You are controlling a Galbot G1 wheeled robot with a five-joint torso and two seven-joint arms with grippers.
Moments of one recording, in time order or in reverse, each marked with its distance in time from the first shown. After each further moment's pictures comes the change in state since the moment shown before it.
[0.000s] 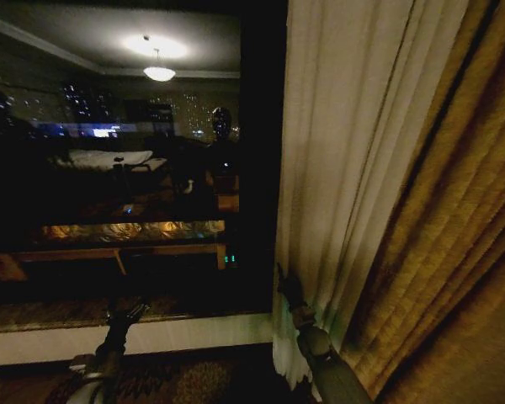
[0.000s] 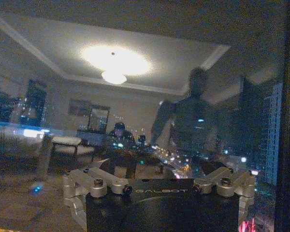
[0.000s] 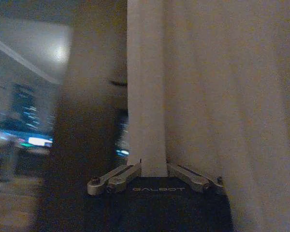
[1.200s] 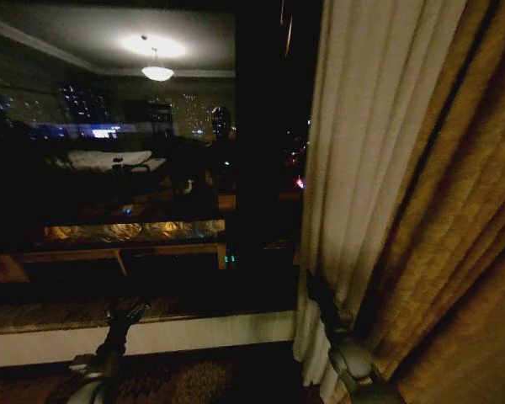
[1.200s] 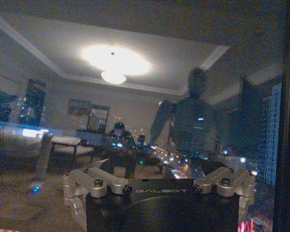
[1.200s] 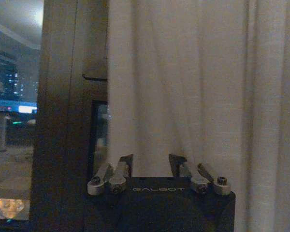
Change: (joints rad) left arm 0.000 0.000 0.000 0.000 0.000 0.000 0.000; right arm -0.313 -0.156 0.084 0.456 0.172 -0.302 0.033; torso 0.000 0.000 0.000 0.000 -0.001
